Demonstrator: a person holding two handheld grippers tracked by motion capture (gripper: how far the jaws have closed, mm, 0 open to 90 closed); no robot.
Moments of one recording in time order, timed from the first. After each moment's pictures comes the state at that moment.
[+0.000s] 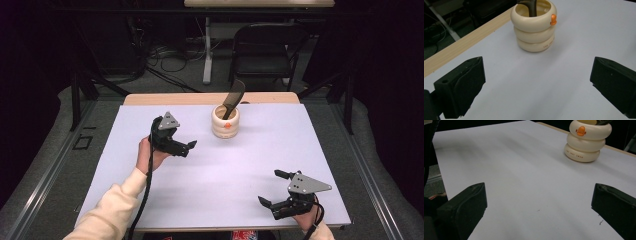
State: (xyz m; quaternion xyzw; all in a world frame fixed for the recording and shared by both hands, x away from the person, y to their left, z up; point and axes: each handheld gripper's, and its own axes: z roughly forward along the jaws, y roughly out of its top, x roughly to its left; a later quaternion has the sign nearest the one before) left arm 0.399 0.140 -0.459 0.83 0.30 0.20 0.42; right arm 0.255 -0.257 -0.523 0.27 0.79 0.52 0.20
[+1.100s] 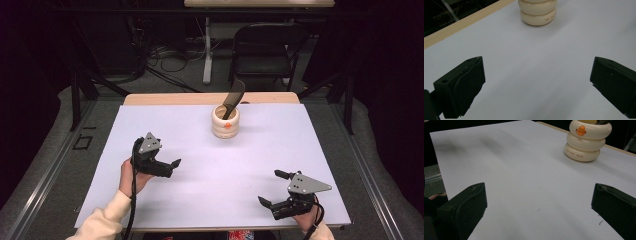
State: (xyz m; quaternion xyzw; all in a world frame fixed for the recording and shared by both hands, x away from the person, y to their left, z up) left arm 0.349 0.182 -0.485 0.83 0.33 0.20 0.41; right arm 0.254 -0.257 -0.523 0.27 0.79 0.52 0.20
